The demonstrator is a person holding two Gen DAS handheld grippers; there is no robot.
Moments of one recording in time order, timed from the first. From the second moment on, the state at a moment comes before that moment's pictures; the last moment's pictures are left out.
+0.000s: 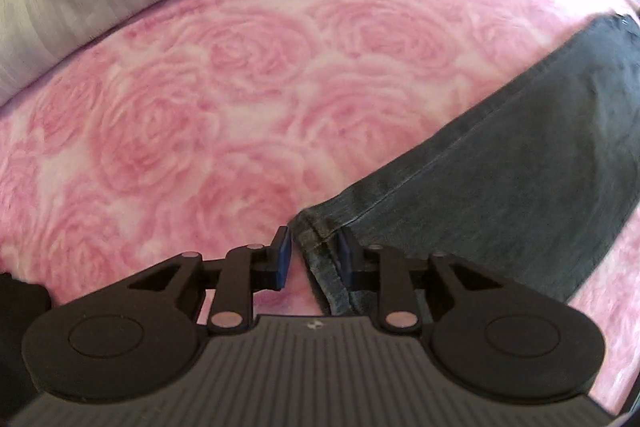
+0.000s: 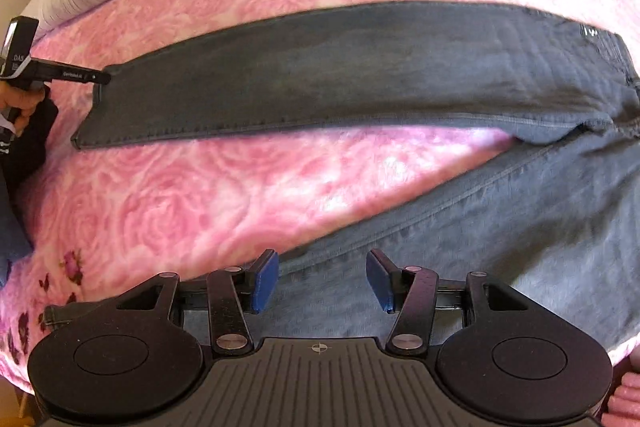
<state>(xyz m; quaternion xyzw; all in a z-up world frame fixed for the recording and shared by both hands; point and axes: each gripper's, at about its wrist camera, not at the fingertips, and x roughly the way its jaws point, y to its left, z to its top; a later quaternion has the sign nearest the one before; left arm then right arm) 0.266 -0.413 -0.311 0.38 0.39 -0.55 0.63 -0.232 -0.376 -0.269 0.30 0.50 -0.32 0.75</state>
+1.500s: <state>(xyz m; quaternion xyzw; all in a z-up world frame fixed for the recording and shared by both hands) -0.021 -0.099 -0.173 0.52 0.21 -0.68 0.47 -0.452 -0.184 -0.154 0.31 0.45 -0.50 0.67</state>
